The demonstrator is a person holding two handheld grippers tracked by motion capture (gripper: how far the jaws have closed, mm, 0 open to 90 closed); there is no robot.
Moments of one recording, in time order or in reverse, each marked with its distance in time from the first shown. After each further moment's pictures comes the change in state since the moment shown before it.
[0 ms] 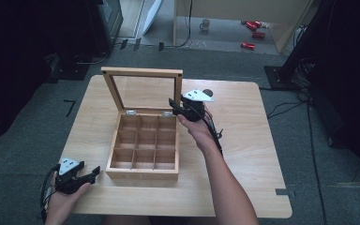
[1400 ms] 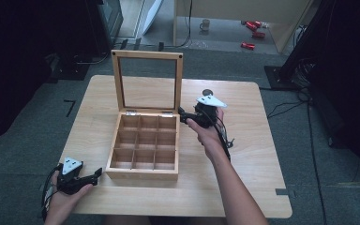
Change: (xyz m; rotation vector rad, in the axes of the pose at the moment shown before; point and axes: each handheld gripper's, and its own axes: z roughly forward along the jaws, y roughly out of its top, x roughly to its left) left arm -0.003 0.001 0.002 0.022 0.010 0.024; right arm -0.015 -0.014 -0.038 0.079 -0.107 0.116
